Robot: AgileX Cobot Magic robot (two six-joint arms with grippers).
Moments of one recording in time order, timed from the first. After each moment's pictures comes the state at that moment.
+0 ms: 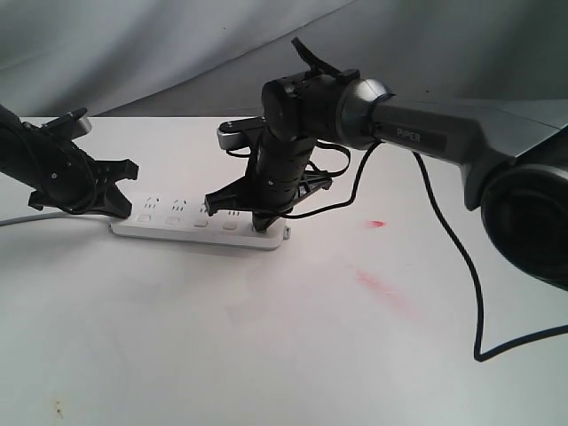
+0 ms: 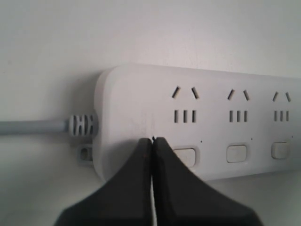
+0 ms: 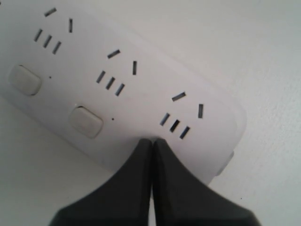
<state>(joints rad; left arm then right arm) 0.03 2.11 -1.34 -0.72 0.74 0.56 0.76 2.40 -1.92 0.06 0.93 0.18</state>
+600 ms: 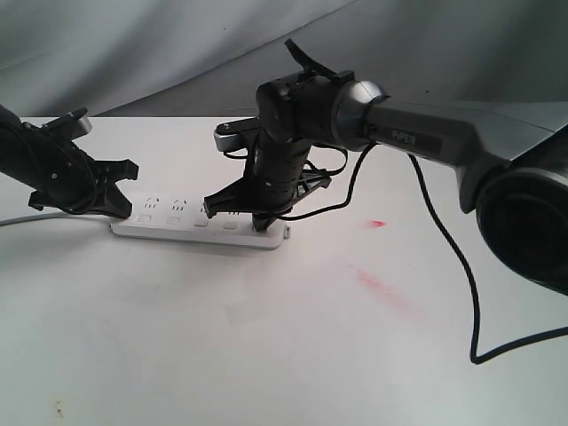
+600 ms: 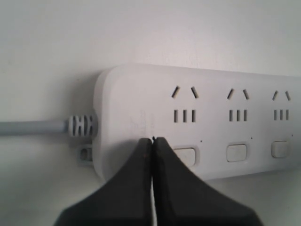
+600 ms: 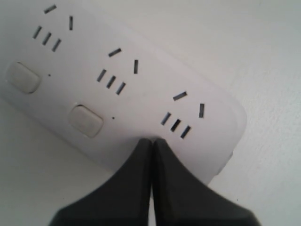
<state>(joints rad) 0.03 2.11 -1.34 -0.72 0.74 0.56 0.77 2.41 -1.93 0.02 0.94 0.19</state>
